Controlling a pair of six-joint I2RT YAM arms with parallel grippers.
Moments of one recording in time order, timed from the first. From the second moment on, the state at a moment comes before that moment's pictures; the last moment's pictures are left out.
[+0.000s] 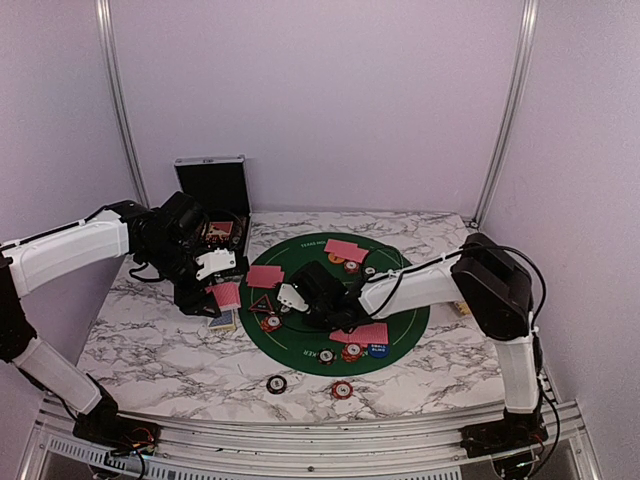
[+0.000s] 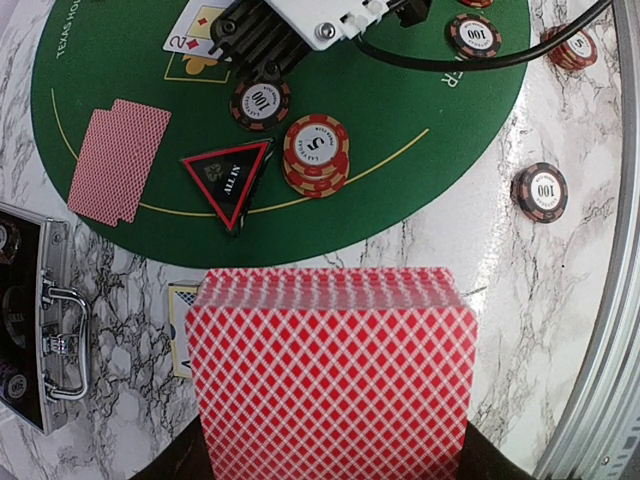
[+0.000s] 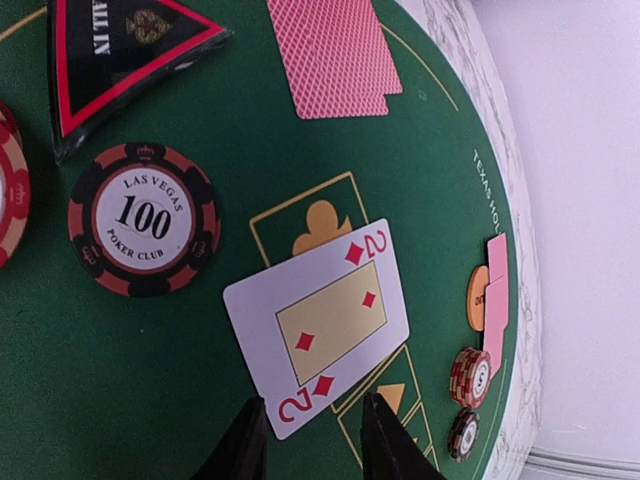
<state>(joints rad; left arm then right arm) -0.54 1.47 1.20 -0.94 0.23 0.72 1.00 2.14 1.39 -0.09 0.52 -0.53</state>
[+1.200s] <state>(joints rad) -0.54 1.47 1.20 -0.94 0.23 0.72 0.60 2.01 1.31 -0.06 -0.54 0.43</state>
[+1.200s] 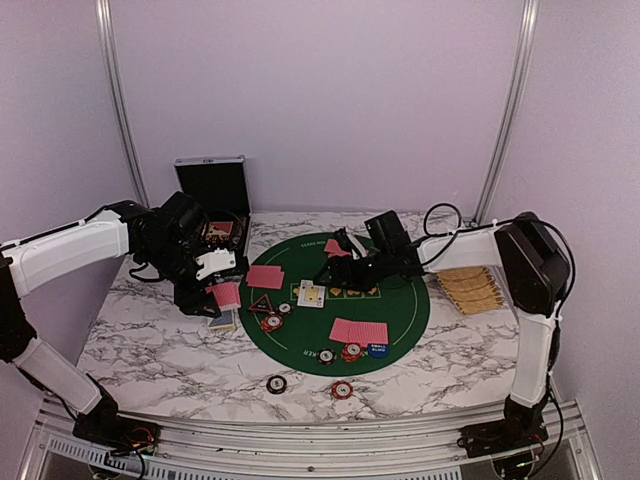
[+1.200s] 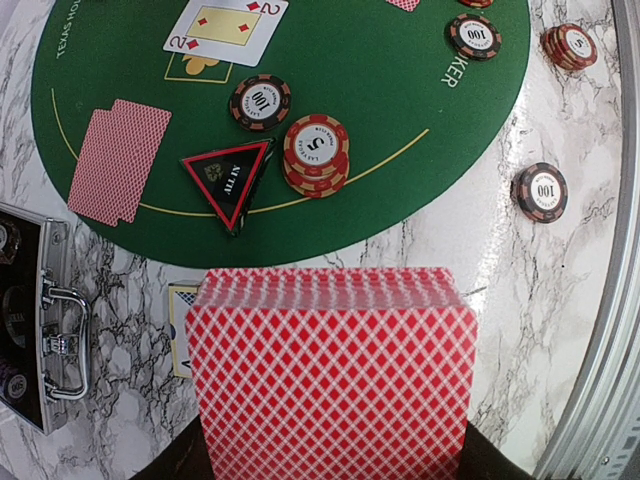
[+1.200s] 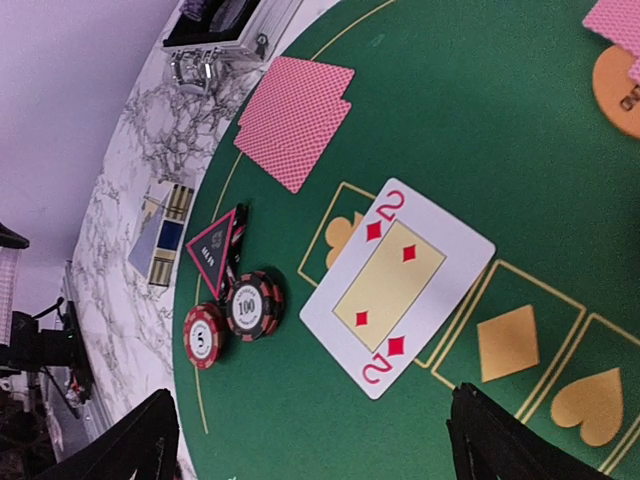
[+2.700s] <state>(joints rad) -0.63 1.56 1.31 -0.94 0.23 0.70 0.84 2.16 1.39 0.58 -0.93 1.13</state>
